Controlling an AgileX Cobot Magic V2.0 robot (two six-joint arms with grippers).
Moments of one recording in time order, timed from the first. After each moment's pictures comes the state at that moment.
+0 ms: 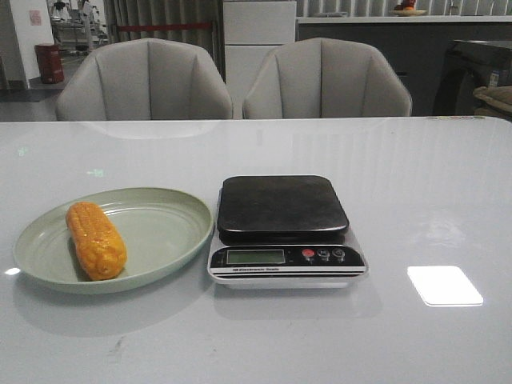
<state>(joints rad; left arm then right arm) 0.01 0.00 -0.07 0.03 -0.04 -0.11 0.04 -0.01 0.03 -0.07 0.04 0.07</state>
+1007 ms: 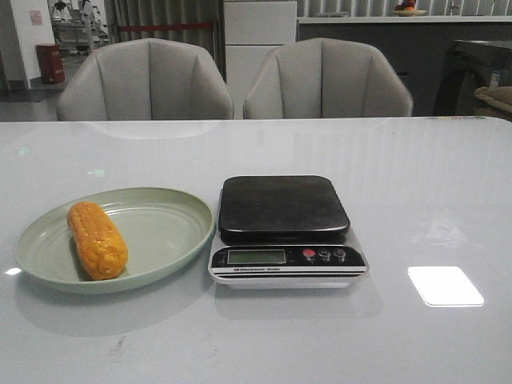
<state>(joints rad) -0.17 0.40 -0.45 0.03 0.49 -0.11 0.04 -0.01 0.03 -0.07 0.04 0.07</state>
